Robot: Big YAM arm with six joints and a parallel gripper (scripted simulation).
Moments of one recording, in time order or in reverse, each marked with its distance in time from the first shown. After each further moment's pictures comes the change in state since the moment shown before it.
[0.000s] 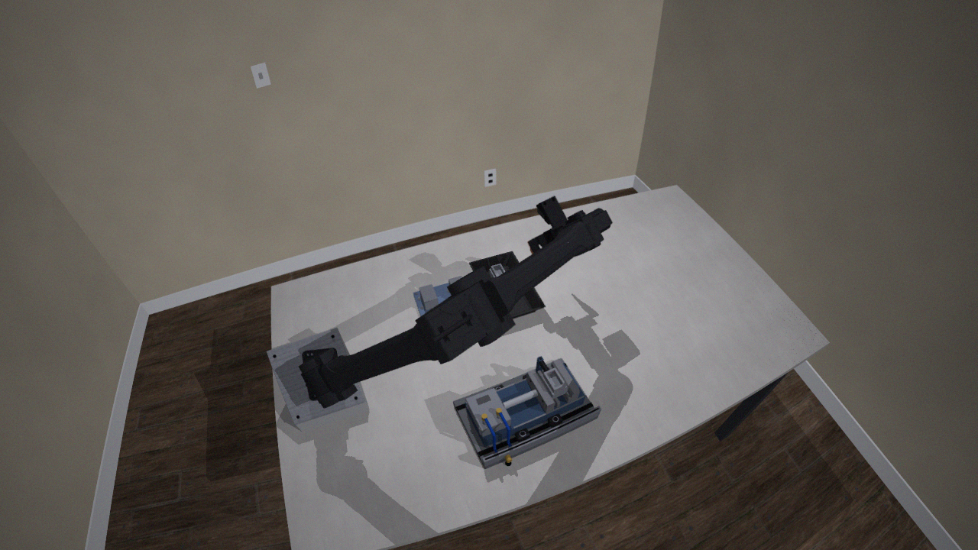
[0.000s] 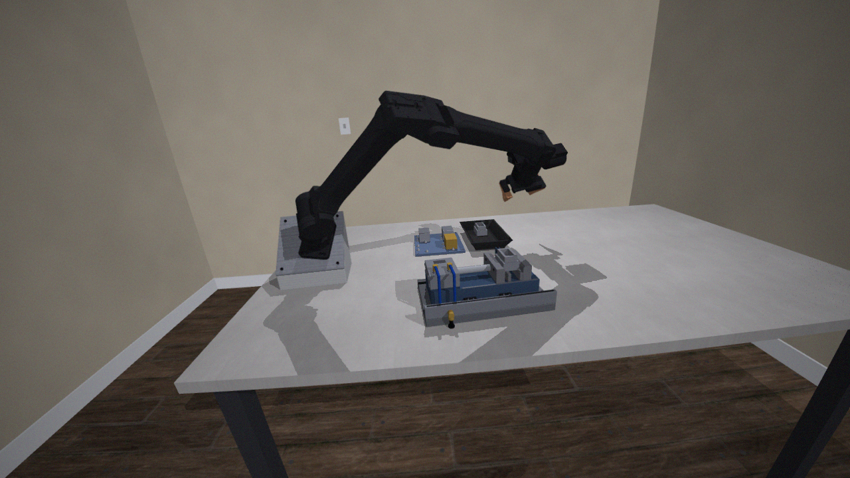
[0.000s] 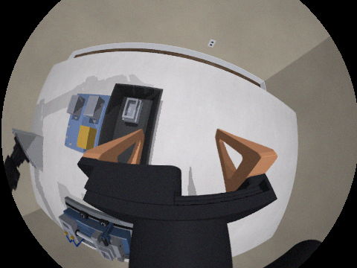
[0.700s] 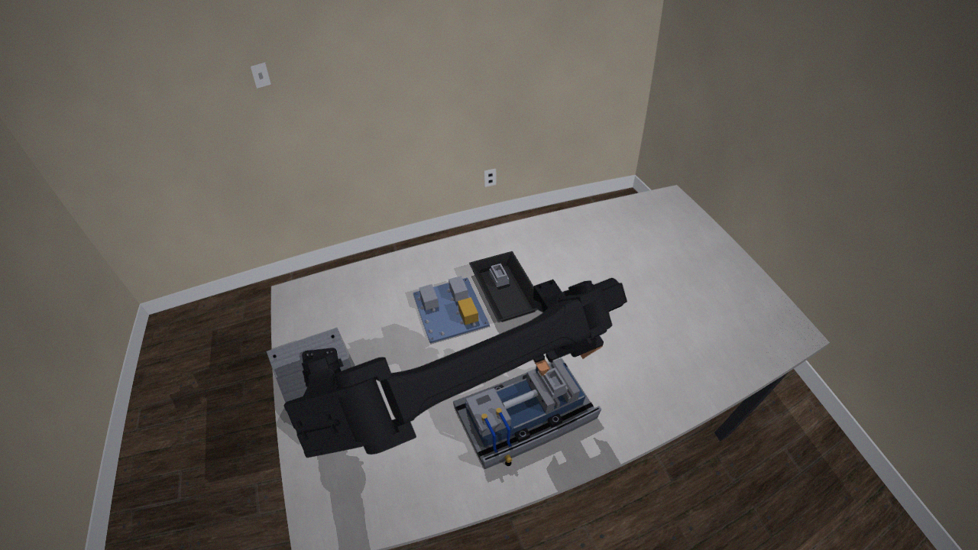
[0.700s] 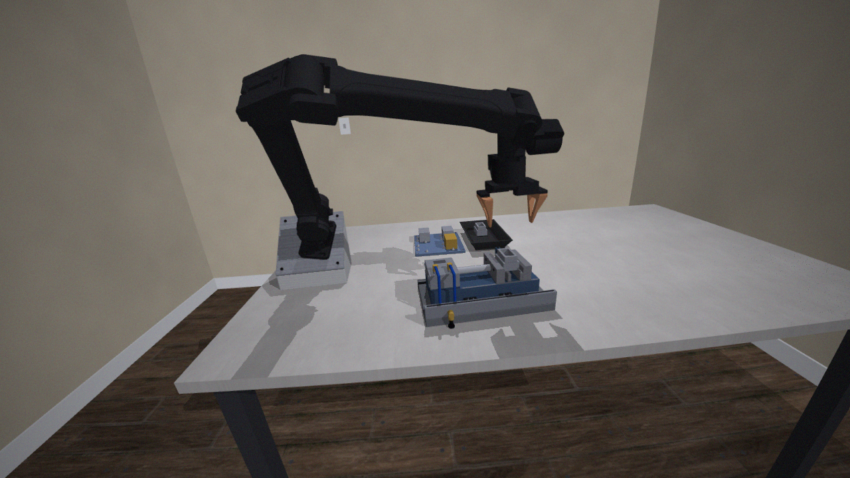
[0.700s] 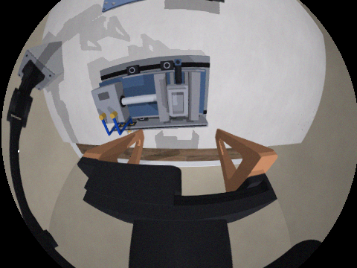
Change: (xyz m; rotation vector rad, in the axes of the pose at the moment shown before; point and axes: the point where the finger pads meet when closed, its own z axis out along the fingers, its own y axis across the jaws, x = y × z) arm 0.211 0.197 -0.284 -0.070 0.757 0.169
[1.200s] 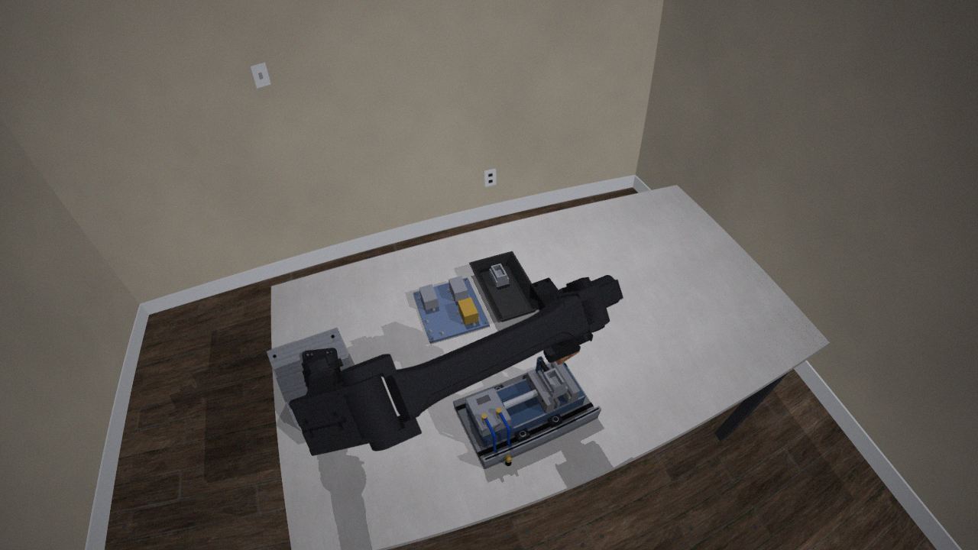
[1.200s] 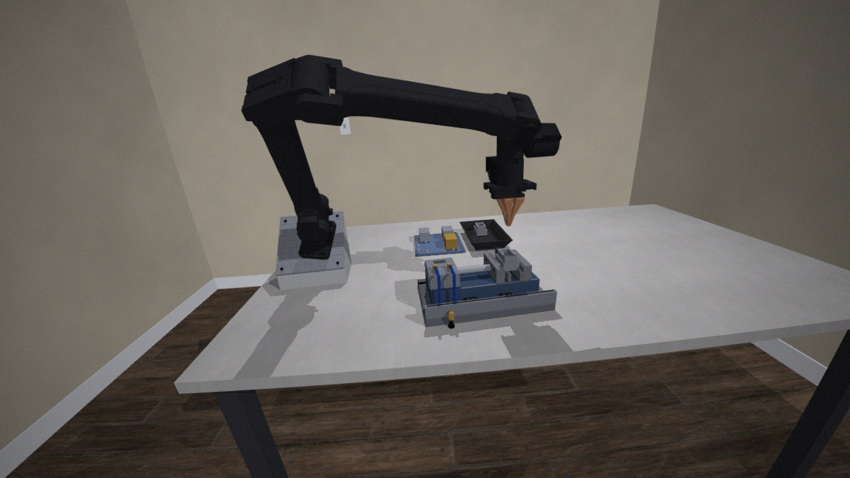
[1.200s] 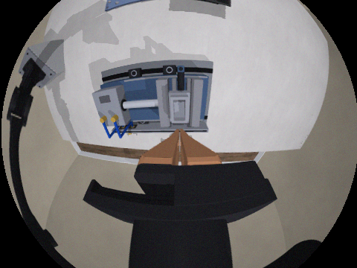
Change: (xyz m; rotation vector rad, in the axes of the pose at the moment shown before) arm -0.012 0.001 0.006 -0.018 0.004 -0.031
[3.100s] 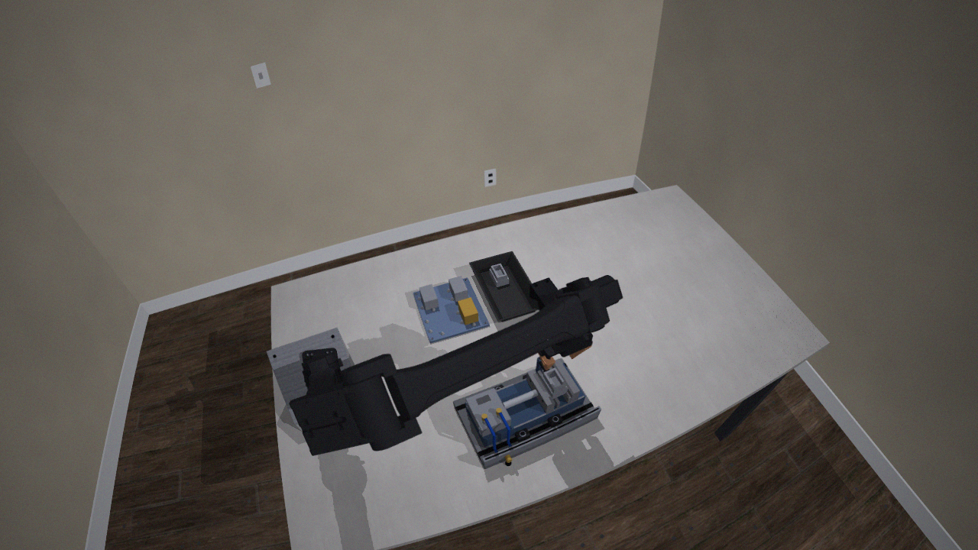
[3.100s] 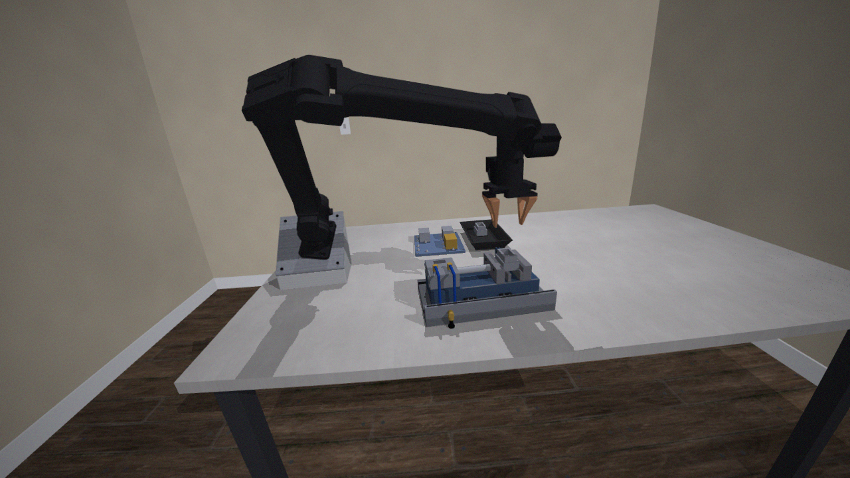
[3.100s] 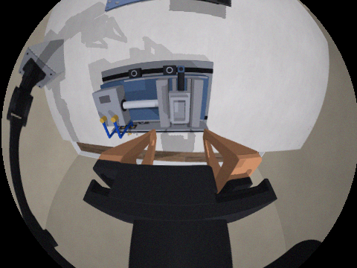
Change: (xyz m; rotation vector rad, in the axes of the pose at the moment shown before) arm 0.000 0.000 0.000 -0.001 0.000 -0.001
